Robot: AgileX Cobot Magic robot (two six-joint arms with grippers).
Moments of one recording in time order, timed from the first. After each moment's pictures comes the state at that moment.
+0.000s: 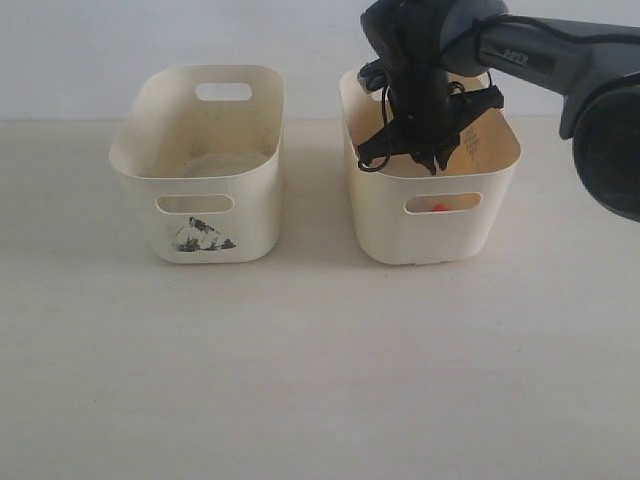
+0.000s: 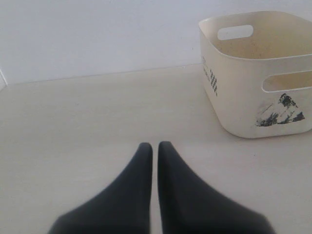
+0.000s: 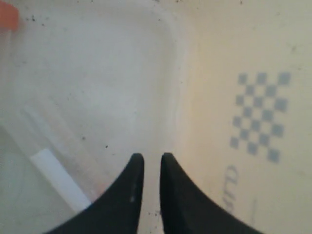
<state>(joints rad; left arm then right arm) -0.02 0.01 0.00 0.13 0.28 -0.02 0.35 2.40 -2.13 -0.43 1.22 0.33</state>
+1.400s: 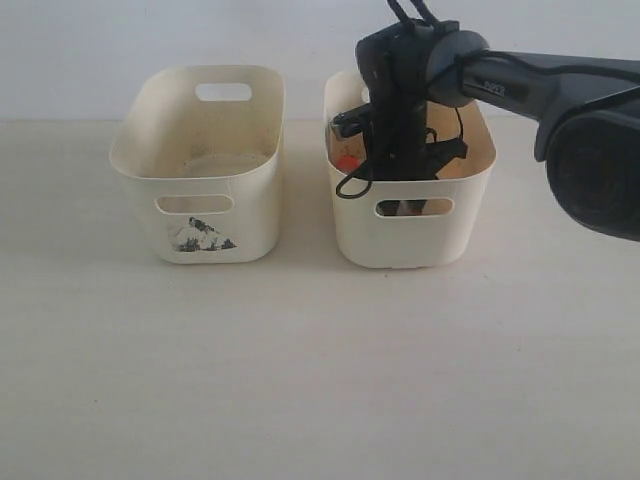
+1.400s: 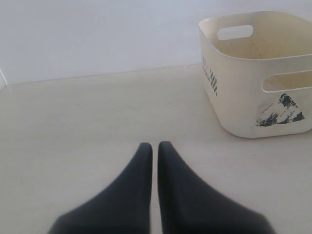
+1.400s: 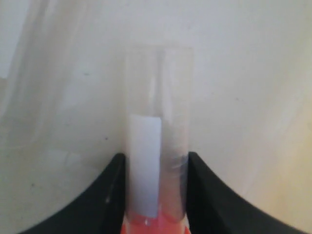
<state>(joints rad) -0.02 0.01 0.00 0.13 0.28 -0.02 0.35 2.48 -2.13 -0.18 1.23 0.12</state>
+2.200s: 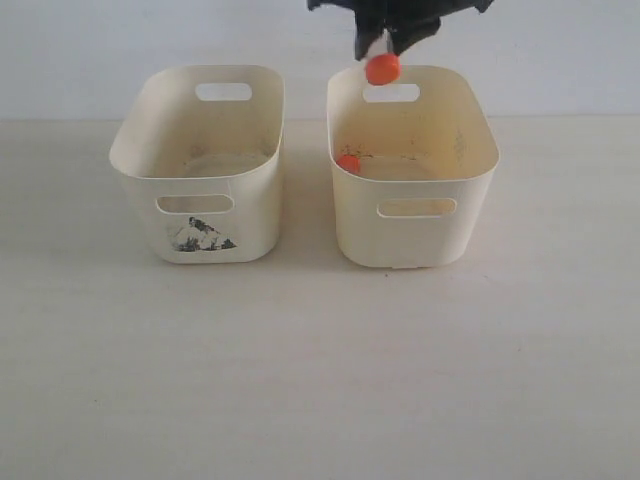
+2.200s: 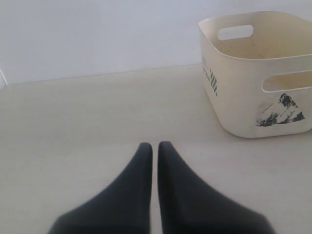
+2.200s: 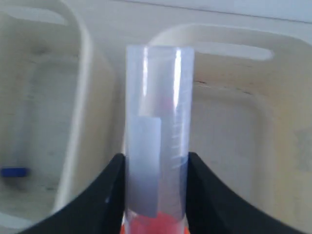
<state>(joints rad) -0.02 0.01 0.00 0.13 0.28 -0.02 0.35 2.08 -2.13 0.02 1.10 0.27</state>
